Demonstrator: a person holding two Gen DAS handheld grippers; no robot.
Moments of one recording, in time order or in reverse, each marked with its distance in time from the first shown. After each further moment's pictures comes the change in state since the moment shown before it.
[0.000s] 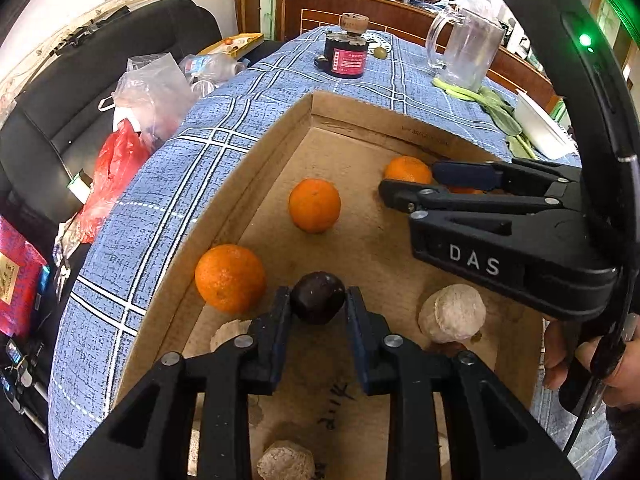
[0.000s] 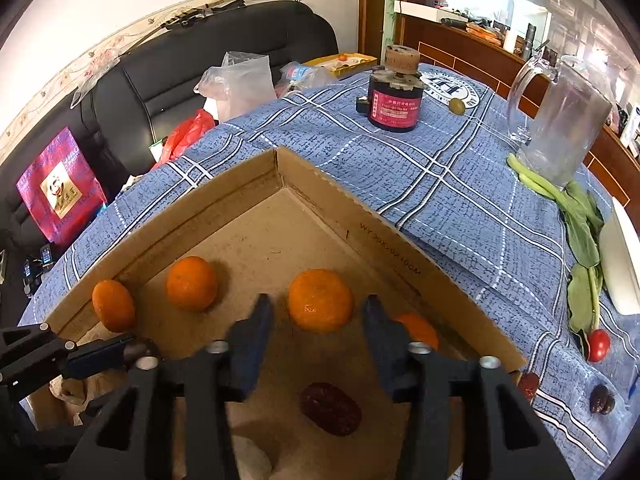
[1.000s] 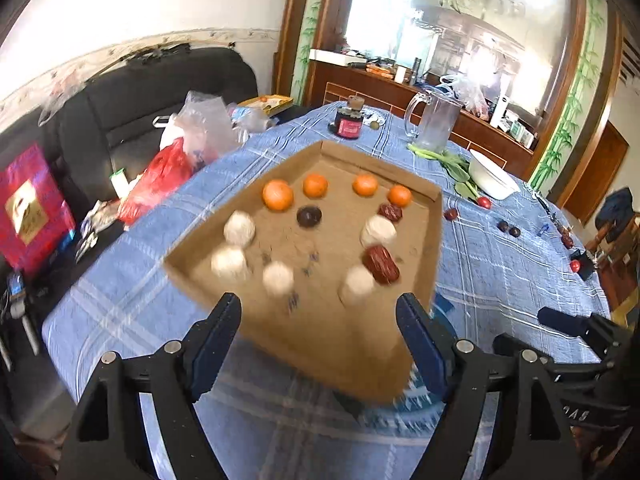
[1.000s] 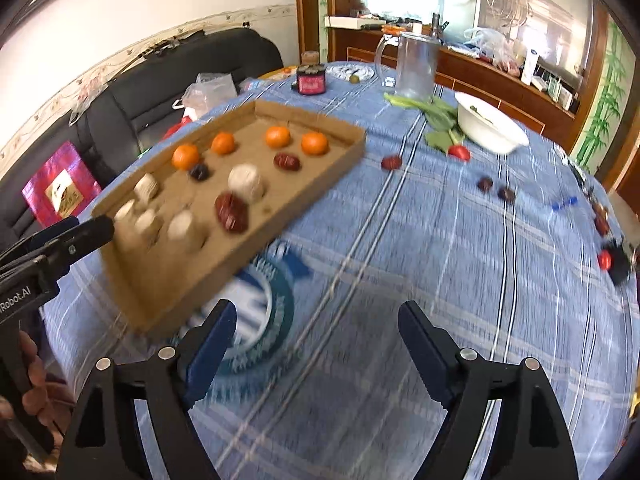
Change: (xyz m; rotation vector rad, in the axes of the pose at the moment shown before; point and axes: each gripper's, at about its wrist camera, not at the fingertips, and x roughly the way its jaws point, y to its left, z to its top) left arm -0.131 -0.019 -0.132 -0.155 -0.282 0.021; right arm -0.173 0.015 -0.193 0.163 -0.062 -0.116
